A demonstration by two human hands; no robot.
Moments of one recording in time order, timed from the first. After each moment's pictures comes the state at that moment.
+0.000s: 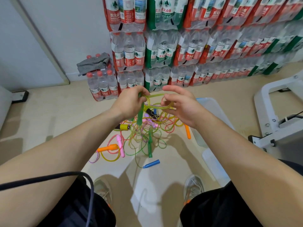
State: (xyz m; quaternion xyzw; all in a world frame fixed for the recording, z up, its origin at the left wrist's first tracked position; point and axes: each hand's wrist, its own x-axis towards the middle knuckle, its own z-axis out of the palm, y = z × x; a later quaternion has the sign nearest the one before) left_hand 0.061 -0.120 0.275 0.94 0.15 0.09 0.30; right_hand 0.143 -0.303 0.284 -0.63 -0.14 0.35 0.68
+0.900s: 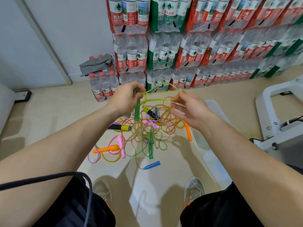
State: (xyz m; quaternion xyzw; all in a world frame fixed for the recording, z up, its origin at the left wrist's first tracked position) left_hand 0.057 -0.103 0.284 0.92 0.18 0.11 0.33; right_hand 0.155 -0.306 0.276 -0.66 0.03 0.31 0.69
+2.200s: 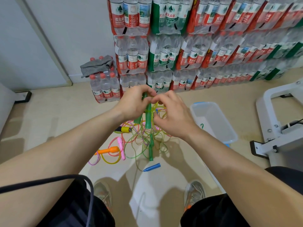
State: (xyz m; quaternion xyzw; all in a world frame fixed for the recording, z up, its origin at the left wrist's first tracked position) left_hand 0.059 -0.122 0.290 0.92 0.11 0.10 0.35; right_hand 0.110 -0.288 0.278 -0.86 -0.40 0.01 0.31
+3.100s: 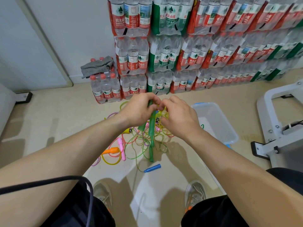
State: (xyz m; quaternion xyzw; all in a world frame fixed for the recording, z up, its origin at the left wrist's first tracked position) left_hand 0.056 -0.135 0.281 0.94 0.08 0.07 0.33; right_hand 0.117 -0.294 0.276 -0.91 -0.38 0.00 0.16
